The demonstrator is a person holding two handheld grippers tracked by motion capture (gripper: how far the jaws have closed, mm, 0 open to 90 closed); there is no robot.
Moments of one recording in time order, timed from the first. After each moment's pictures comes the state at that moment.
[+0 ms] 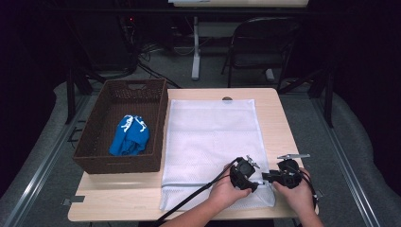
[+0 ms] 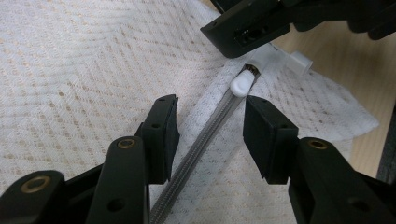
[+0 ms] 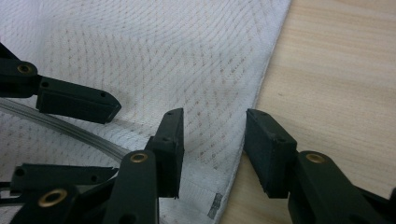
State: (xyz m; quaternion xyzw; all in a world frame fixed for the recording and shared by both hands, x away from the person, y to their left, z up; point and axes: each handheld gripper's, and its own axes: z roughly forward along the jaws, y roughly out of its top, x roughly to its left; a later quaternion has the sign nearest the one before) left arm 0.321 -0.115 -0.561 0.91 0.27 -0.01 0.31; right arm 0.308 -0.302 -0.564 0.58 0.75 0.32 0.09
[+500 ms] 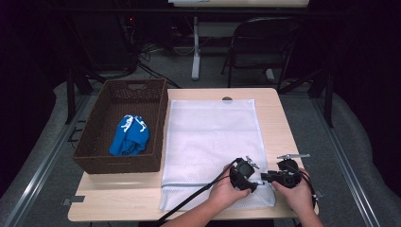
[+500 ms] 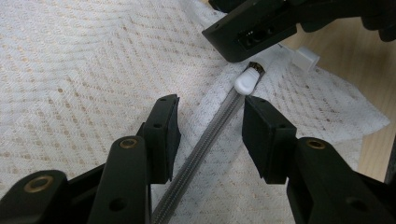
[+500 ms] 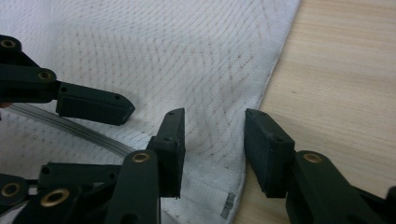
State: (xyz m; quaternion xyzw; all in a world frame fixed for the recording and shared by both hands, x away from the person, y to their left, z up) left arm 0.321 -0.114 -0.564 0.91 0.28 -0.01 0.31; right arm 0.309 -0.301 -0.566 0.58 0.74 0.33 0.07
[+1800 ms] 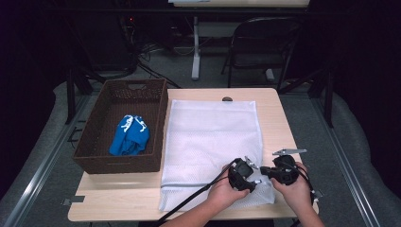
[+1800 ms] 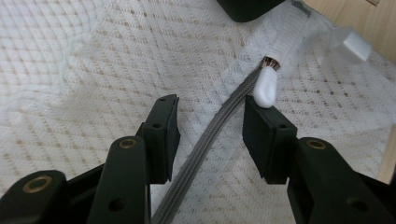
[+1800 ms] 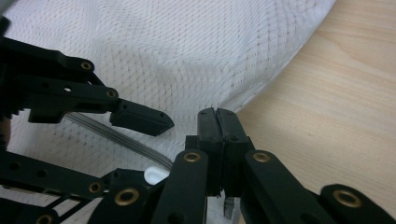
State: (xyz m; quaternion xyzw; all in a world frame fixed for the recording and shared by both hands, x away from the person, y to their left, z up) left arm 0.318 -0.109 -0.561 0.91 0.27 0.01 0.32; right arm 0.306 -0.281 -0.532 0.53 0.77 0.33 0.10
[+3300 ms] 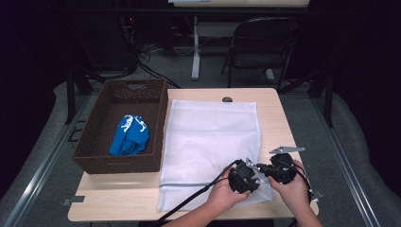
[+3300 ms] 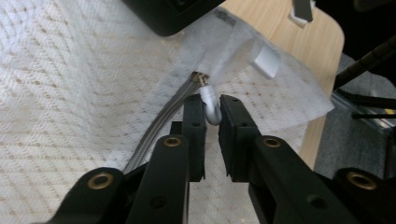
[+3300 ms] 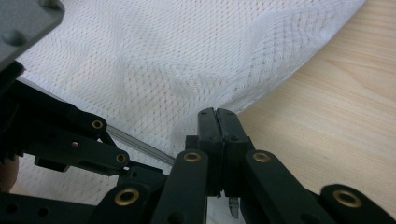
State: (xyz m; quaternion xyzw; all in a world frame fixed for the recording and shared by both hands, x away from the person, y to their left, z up) left arm 0.306 -0.106 -0.548 0.90 0.26 -0.04 0.35; right arm 0.303 -0.267 -0.516 0.51 0.78 0.35 0.11
